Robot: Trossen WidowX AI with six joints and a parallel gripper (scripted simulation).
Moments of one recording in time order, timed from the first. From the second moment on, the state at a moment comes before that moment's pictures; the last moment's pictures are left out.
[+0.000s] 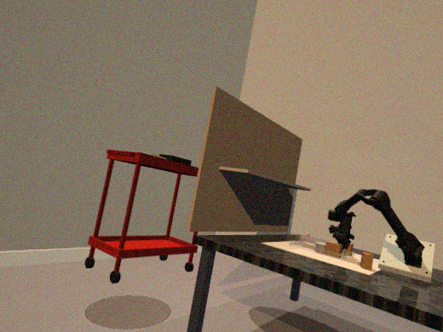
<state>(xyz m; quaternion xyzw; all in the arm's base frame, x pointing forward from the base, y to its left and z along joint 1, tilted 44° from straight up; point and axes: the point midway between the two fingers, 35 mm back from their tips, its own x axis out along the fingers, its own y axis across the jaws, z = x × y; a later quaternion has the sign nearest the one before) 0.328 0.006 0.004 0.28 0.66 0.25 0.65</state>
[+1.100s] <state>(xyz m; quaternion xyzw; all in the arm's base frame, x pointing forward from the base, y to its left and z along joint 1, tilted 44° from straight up) 0.326 0.006 0.004 0.28 0.65 0.25 0.66</state>
